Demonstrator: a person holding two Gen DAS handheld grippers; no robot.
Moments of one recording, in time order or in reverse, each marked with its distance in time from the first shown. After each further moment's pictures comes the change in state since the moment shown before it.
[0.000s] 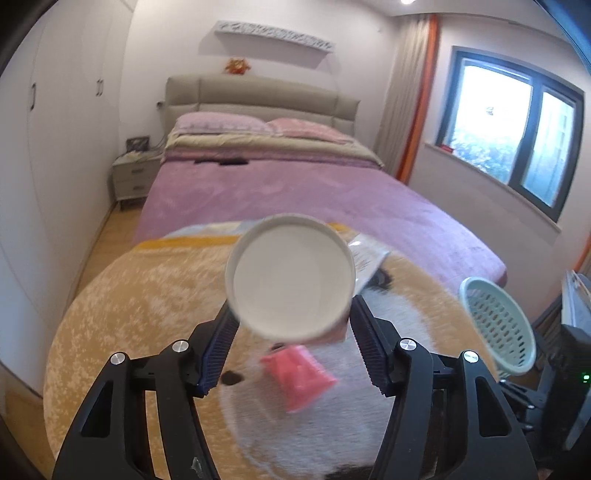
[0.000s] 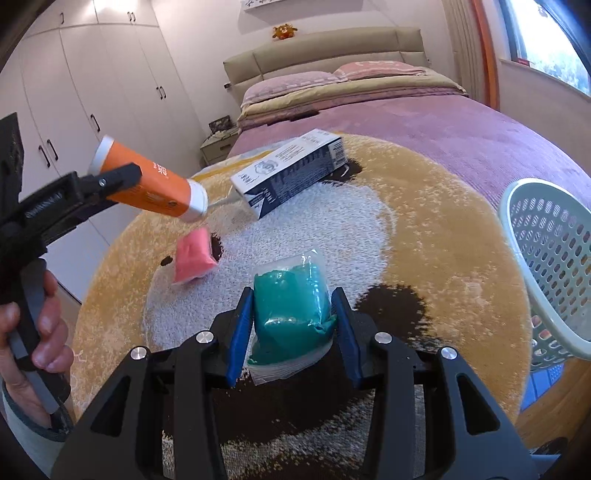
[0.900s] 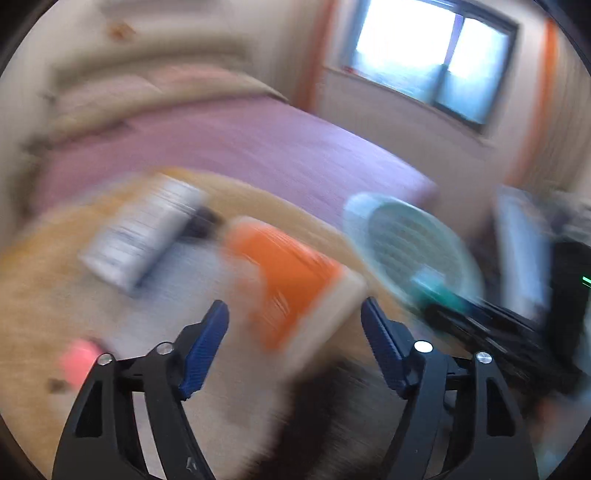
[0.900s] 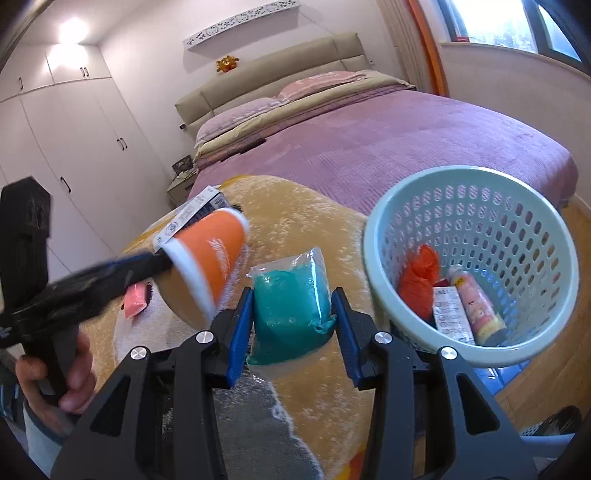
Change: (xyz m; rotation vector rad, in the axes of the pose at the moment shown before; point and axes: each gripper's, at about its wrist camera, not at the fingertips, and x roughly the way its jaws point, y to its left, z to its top) left arm 0.077 -0.131 -0.025 0.206 0.305 -0.385; right arm -0.061 -0.125 0.003 0.179 -0.080 -0.063
